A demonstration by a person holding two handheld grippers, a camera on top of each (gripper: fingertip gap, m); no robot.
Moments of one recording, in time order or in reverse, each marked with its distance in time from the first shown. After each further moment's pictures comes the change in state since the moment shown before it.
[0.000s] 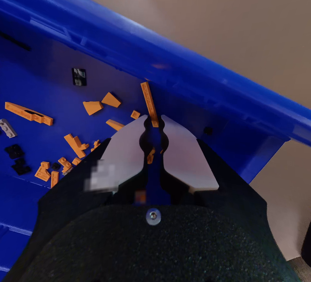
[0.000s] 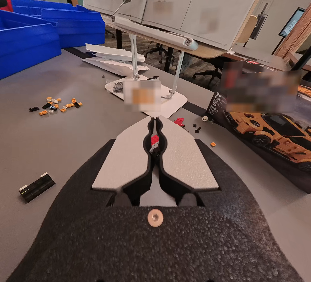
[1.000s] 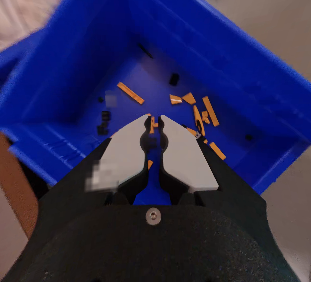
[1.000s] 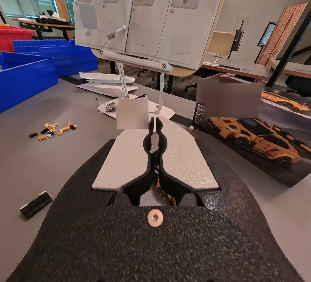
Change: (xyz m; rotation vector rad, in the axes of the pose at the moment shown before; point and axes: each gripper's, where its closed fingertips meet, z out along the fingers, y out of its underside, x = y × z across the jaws) left arm -0.083 0.006 -0.067 0.214 -0.138 -0.206; right arm 0.029 -0.025 -0.020 0.108 0.059 0.081
